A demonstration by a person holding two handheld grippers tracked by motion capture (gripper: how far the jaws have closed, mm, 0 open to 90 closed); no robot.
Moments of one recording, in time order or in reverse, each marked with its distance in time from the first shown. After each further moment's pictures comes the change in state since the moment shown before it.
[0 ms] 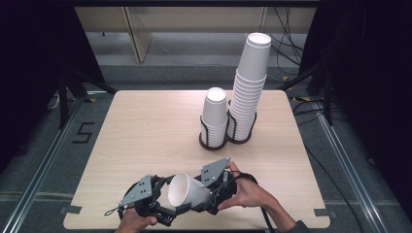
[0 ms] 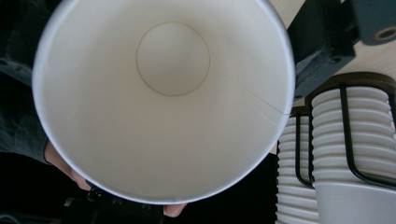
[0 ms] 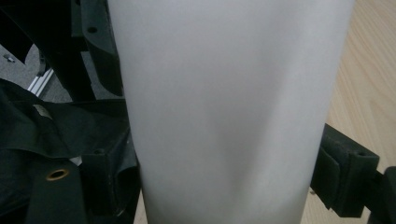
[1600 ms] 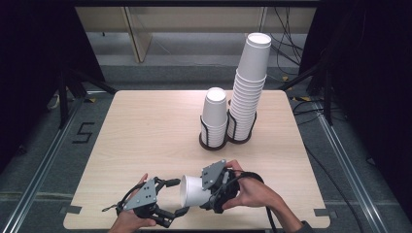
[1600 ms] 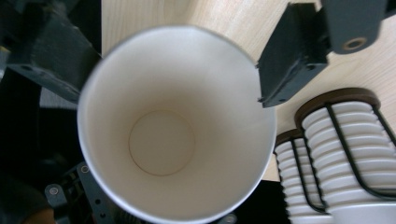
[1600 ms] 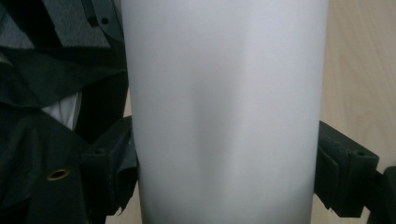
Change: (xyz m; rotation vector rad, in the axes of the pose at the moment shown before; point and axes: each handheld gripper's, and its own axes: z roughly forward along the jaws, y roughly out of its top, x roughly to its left) left arm 0.002 -0.003 -0.004 0.162 0.032 0.158; right arm 0.002 0.005 -0.013 0.223 -0.102 -0.058
